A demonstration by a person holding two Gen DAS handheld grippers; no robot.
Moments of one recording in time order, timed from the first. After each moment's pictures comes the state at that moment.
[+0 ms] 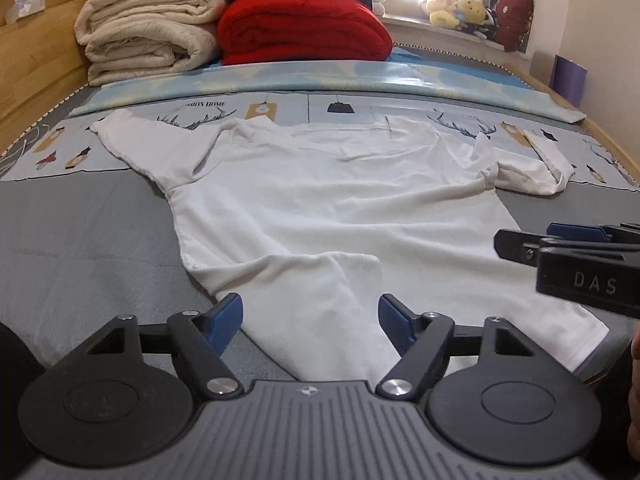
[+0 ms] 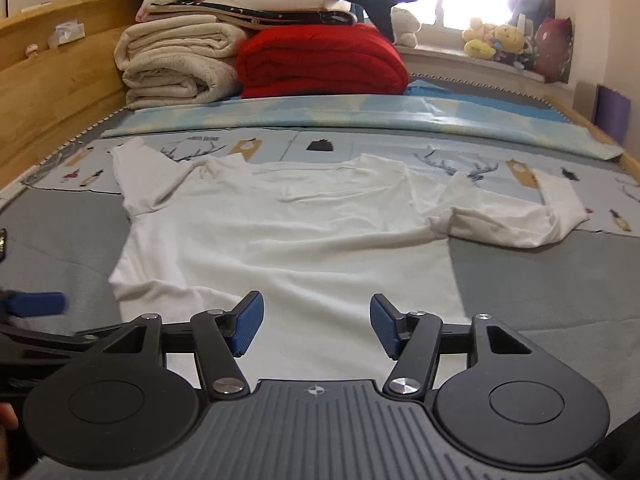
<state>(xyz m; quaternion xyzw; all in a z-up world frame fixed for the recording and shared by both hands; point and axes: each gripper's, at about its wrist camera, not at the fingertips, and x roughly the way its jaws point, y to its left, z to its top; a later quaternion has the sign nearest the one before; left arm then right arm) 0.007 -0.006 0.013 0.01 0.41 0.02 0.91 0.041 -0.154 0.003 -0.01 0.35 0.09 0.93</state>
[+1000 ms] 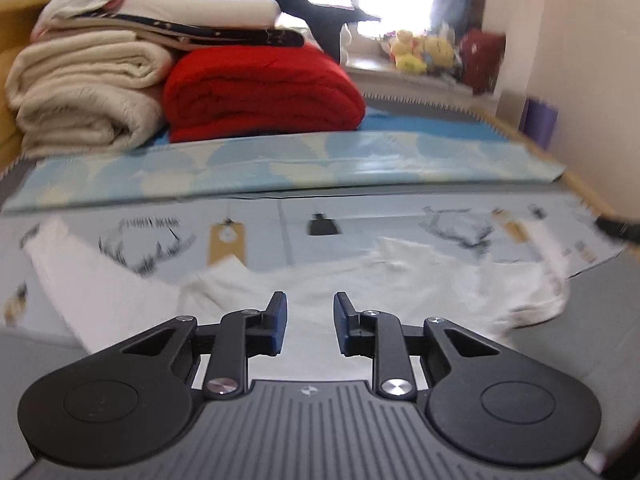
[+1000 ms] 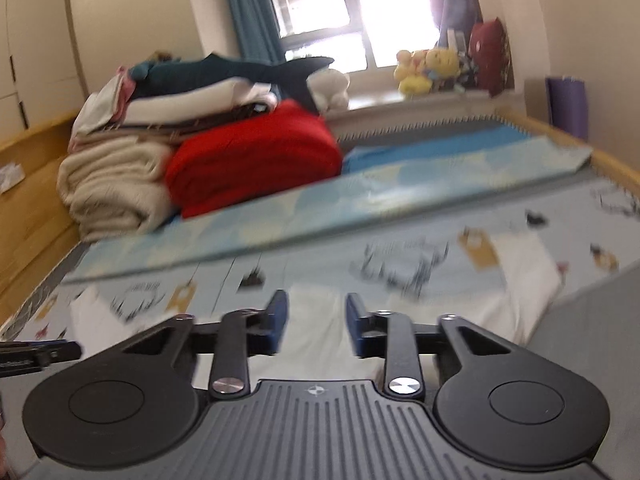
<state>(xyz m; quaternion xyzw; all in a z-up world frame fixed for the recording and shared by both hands) 0.231 0.060 0.096 0.00 0.35 -0.07 0.94 0.188 -0.277 0.081 0.11 0.26 0.03 0.96</state>
